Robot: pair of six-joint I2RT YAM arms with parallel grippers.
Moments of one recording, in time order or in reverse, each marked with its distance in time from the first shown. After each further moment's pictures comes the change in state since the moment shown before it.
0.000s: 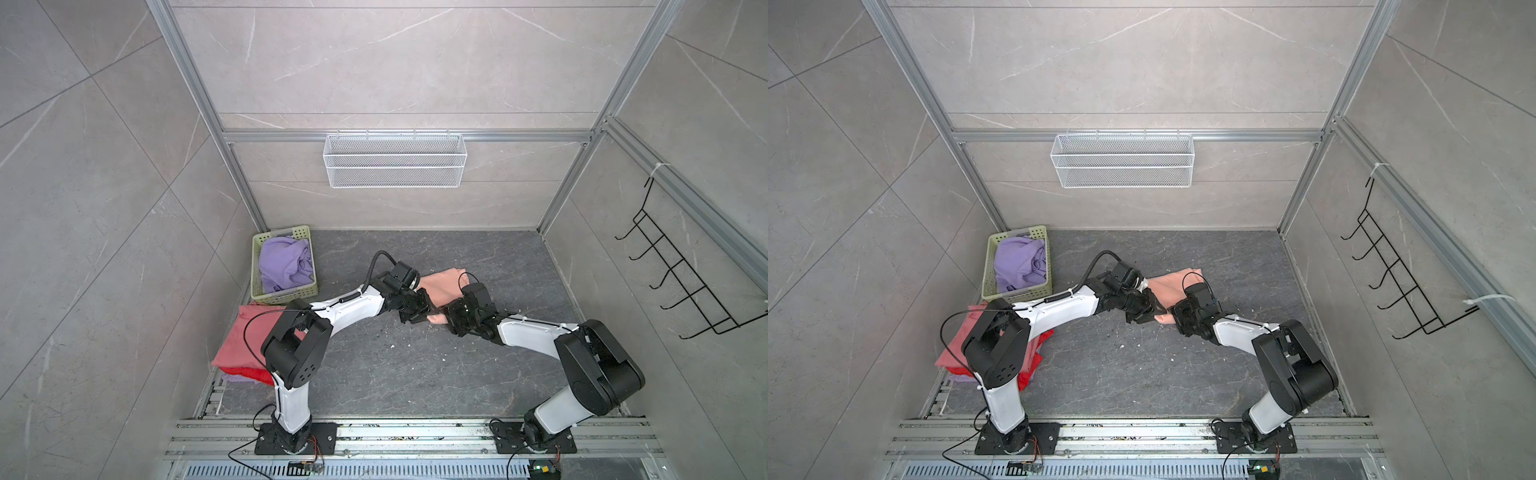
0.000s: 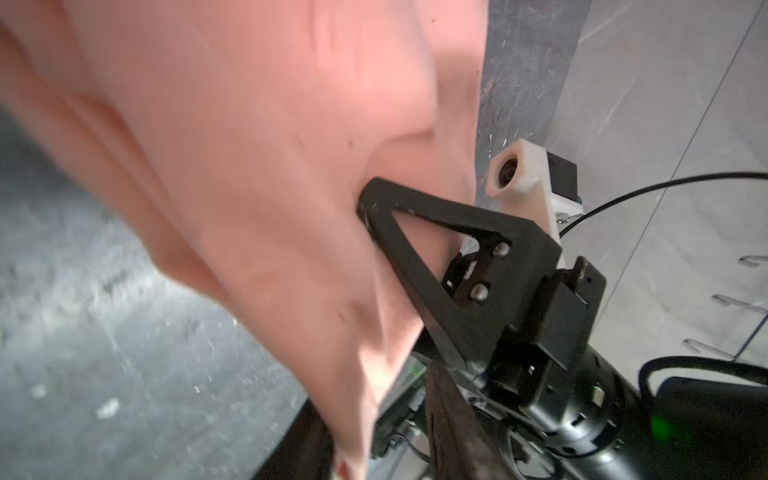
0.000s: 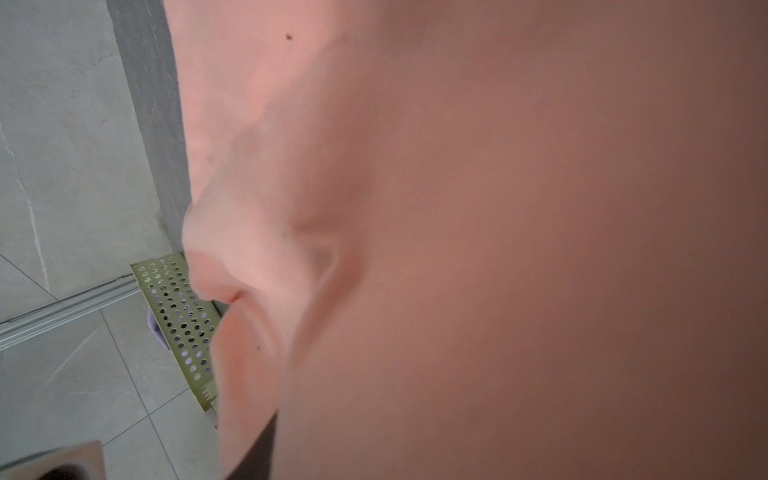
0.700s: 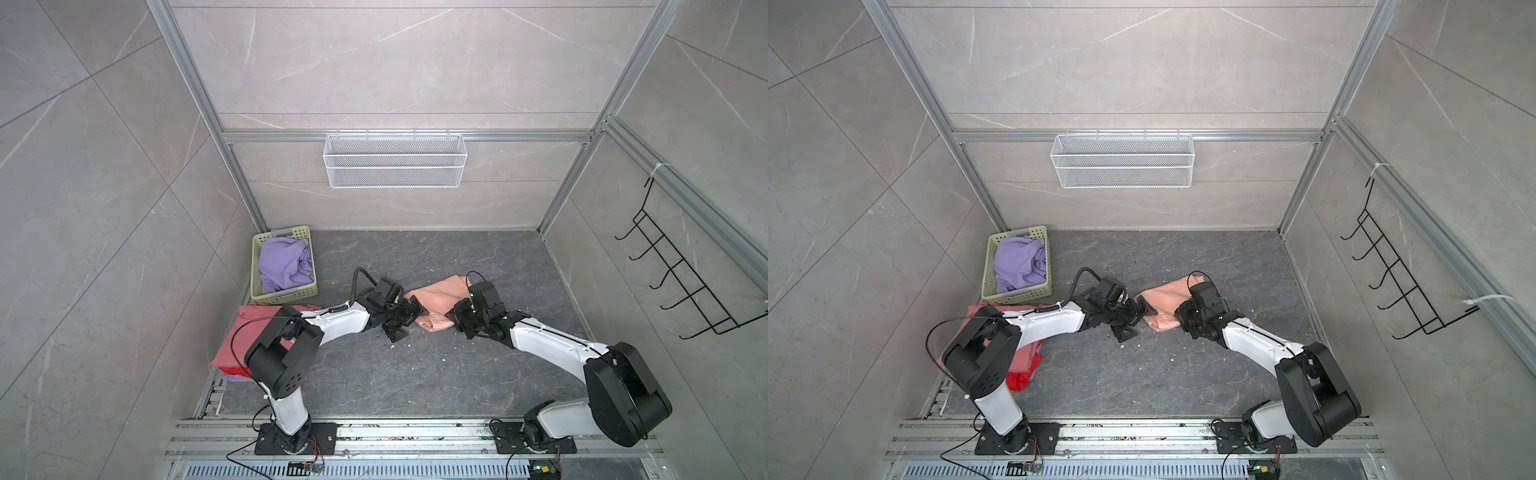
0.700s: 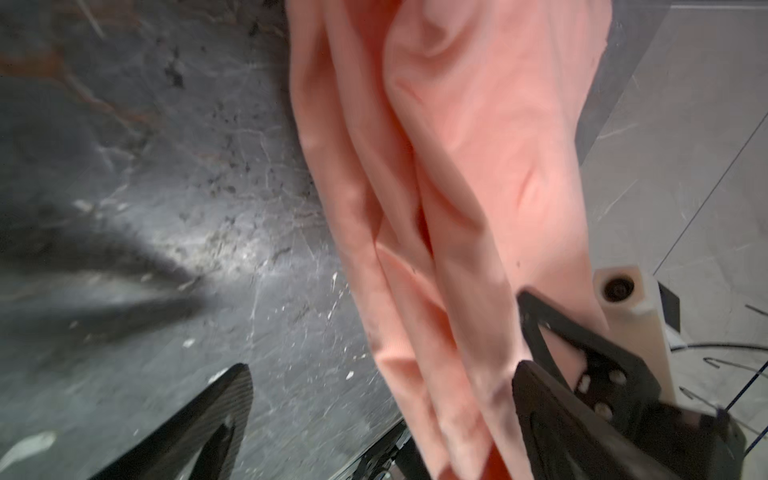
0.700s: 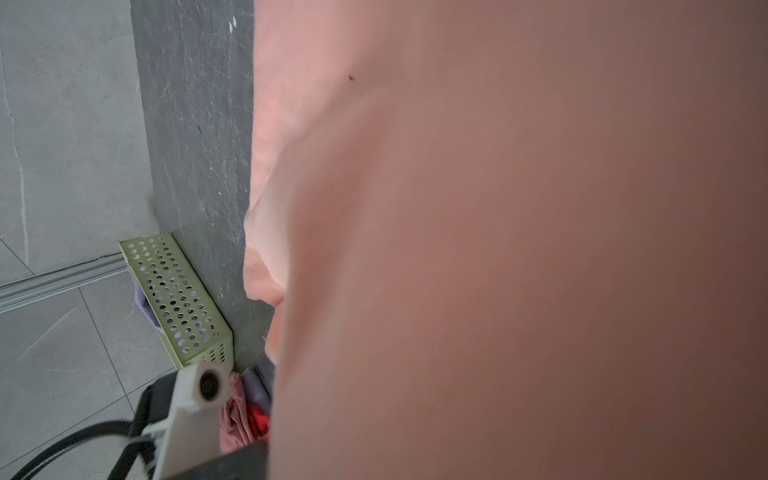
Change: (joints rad) left arm 0.047 -0.031 -0.252 0.265 -0.072 -0.280; right arm 0.002 -0.170 0.010 -0.206 0.006 -0.073
